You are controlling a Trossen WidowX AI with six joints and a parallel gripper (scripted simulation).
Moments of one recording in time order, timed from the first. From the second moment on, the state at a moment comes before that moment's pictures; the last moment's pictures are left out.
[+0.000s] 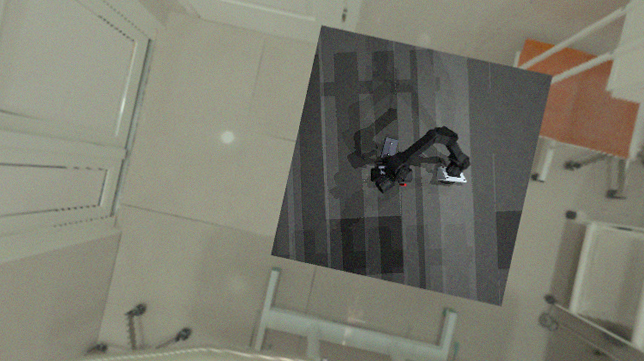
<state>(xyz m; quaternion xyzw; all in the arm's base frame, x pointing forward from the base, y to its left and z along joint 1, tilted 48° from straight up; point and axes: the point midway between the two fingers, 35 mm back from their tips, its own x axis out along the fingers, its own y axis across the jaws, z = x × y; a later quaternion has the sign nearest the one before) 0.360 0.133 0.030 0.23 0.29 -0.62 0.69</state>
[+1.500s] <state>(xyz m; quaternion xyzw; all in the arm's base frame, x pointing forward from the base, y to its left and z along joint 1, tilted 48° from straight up) 0.366 0.041 -0.045 0.22 0.29 -0.63 0.69</state>
